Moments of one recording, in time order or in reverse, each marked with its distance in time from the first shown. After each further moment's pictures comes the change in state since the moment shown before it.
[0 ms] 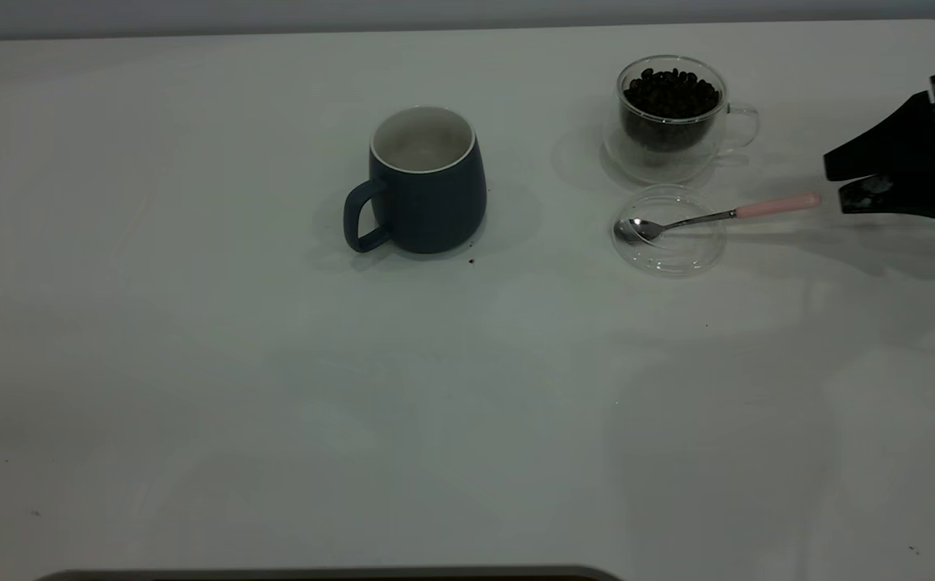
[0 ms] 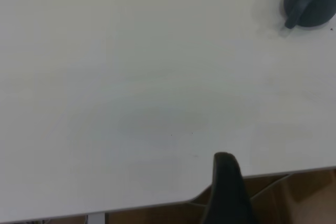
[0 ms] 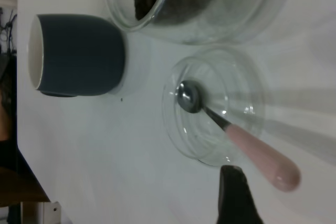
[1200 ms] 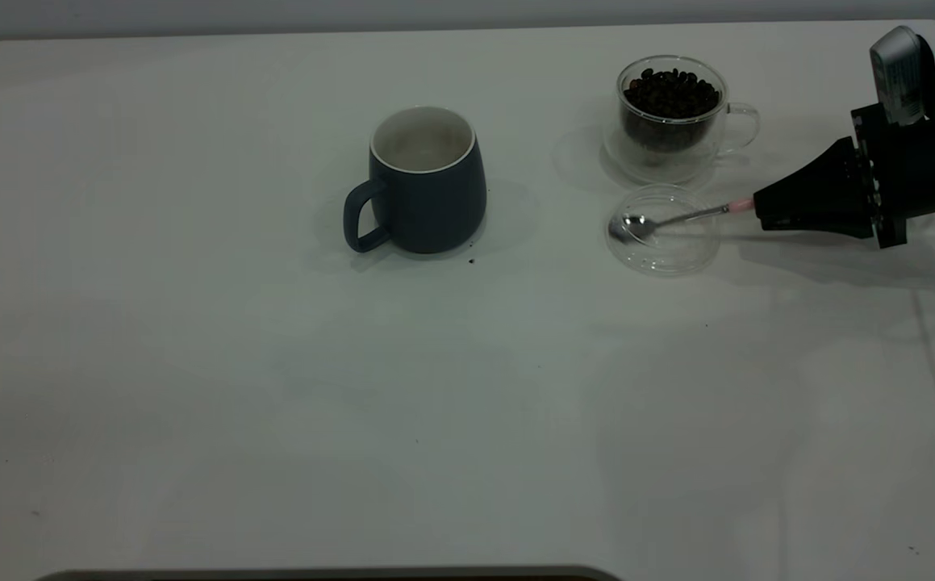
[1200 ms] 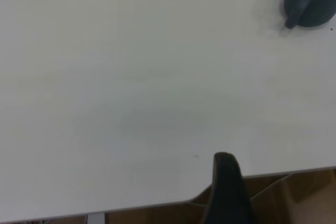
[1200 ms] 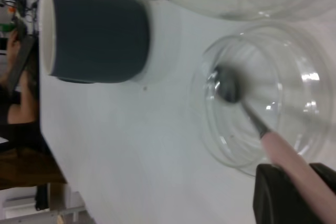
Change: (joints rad) left arm 0.000 0.000 0.000 0.000 0.001 -0.001; right arm 0.101 0.078 -0.004 0.086 0.029 -0.047
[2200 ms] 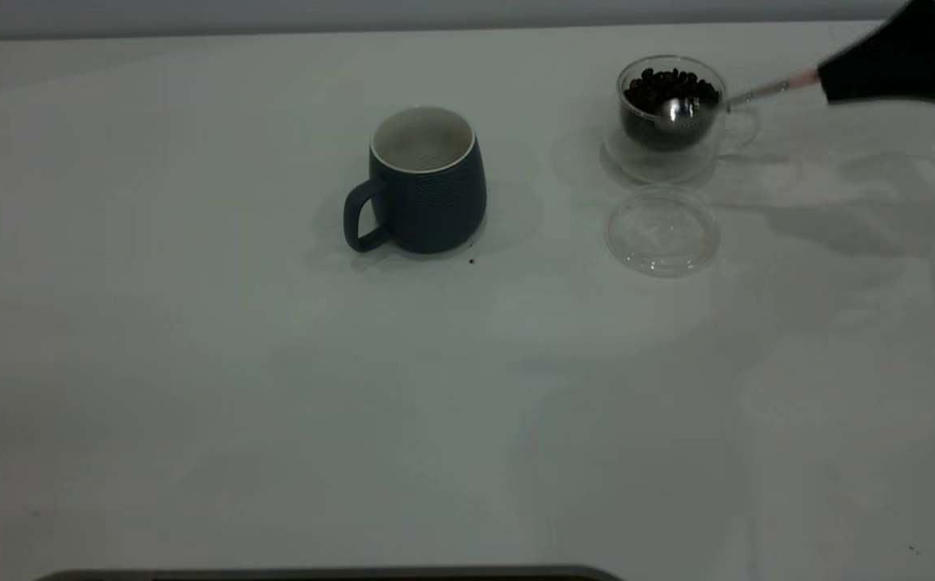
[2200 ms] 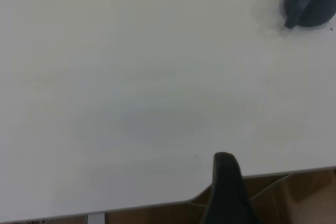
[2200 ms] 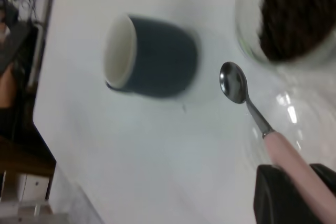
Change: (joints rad) left arm 0.000 0.000 0.000 0.000 0.000 0.000; right arm -0.028 -0.269 -0.013 -0.111 0.050 0.085
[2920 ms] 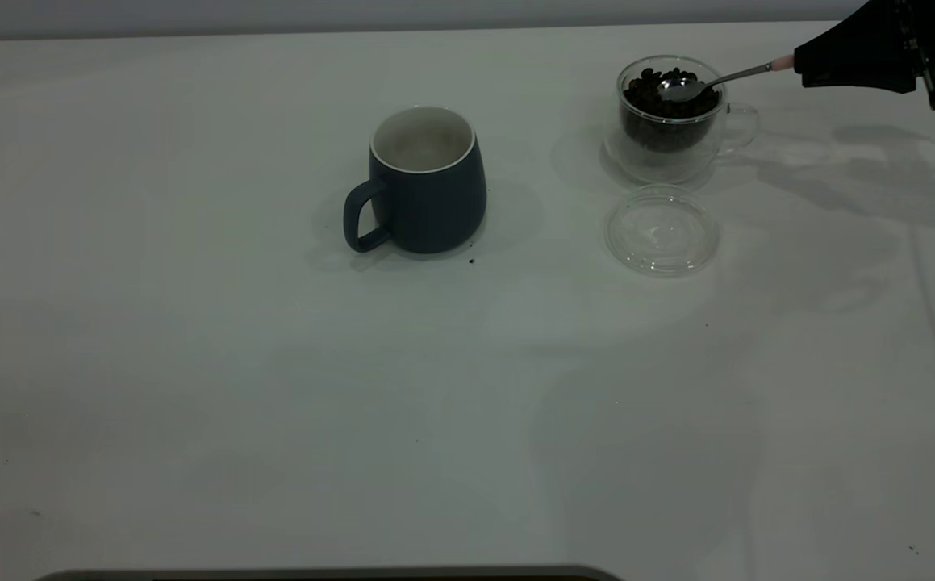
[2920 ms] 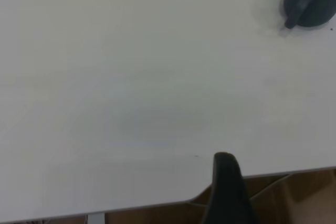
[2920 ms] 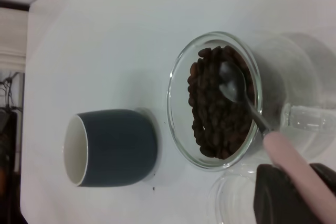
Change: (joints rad) left arm 0.000 0.000 0.000 0.000 0.000 0.000; right arm 0.030 0.103 -0.111 0.108 -0.153 0.171
